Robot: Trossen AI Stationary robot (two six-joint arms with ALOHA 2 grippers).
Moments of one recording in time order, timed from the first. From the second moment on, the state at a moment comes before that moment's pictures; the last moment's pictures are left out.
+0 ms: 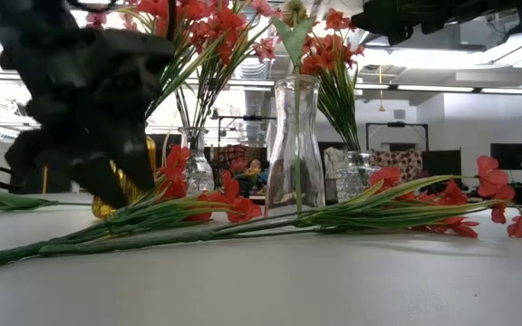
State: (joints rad) left arm -0.47 1.67 0.85 -0.28 -0.34 -1.44; right arm 0.20 0.96 0.58 0.21 0.18 -0.19
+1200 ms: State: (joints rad) left arm -0.48 1.62 0.85 -0.18 -0.32 -1.35; right arm 0.20 0.96 0.58 0.21 0.18 -0.19
